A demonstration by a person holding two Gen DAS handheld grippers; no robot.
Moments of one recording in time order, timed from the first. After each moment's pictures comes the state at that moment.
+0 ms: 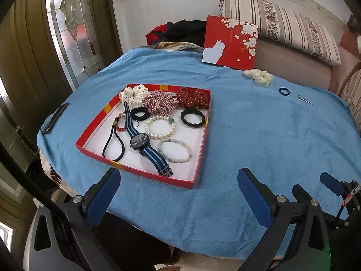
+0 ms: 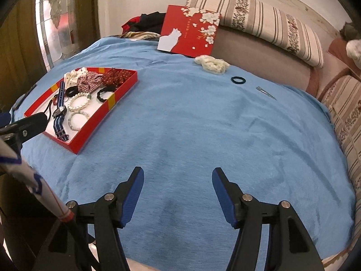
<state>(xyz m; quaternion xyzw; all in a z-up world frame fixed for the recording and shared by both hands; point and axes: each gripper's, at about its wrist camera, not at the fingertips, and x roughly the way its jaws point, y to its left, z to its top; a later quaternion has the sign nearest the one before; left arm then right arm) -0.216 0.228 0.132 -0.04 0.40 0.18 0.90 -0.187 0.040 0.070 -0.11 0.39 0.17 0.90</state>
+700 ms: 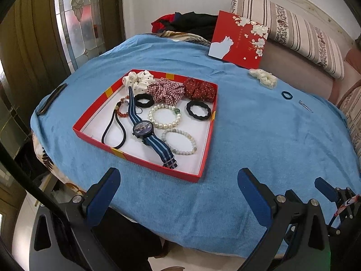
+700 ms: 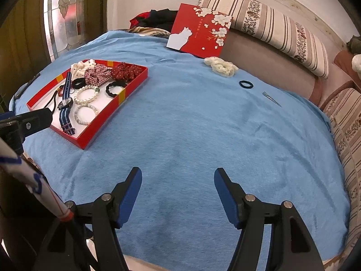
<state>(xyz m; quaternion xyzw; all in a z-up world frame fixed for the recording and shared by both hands) -0.222 0.254 0.124 -0.10 0.42 0.17 0.89 -0.195 0.064 0.071 -0.14 0.39 0.18 0.89</state>
